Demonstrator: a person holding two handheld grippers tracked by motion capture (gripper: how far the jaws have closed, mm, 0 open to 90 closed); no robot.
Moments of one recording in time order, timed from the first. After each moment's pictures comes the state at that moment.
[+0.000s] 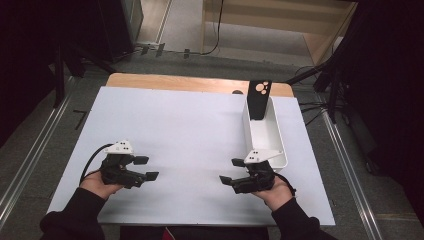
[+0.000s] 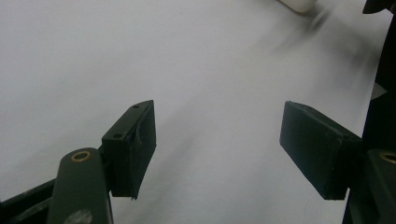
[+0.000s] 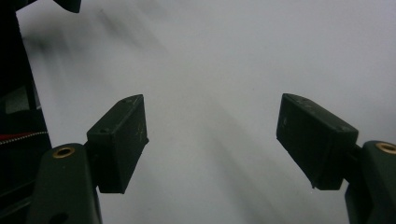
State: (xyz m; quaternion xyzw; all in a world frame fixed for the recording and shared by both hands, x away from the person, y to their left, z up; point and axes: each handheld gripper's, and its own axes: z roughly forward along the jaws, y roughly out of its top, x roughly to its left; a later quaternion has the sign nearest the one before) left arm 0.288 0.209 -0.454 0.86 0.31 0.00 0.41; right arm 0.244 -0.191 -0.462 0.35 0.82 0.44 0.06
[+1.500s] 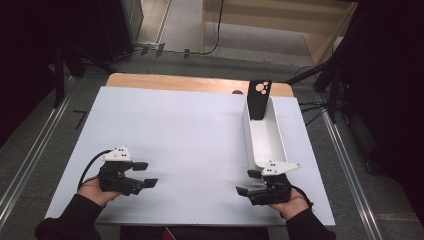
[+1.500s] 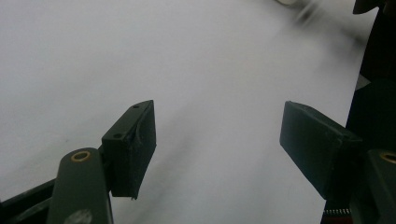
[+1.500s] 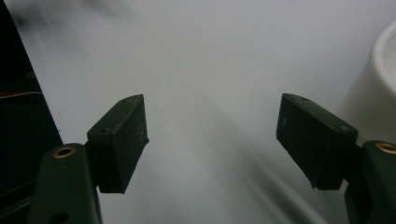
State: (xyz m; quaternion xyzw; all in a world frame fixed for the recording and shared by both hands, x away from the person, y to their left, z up) left arm 0.274 0.212 -0.457 0.86 0.30 -0.01 0.42; right arm 0.216 -0.231 -0.479 0.38 0.82 0.42 0.06
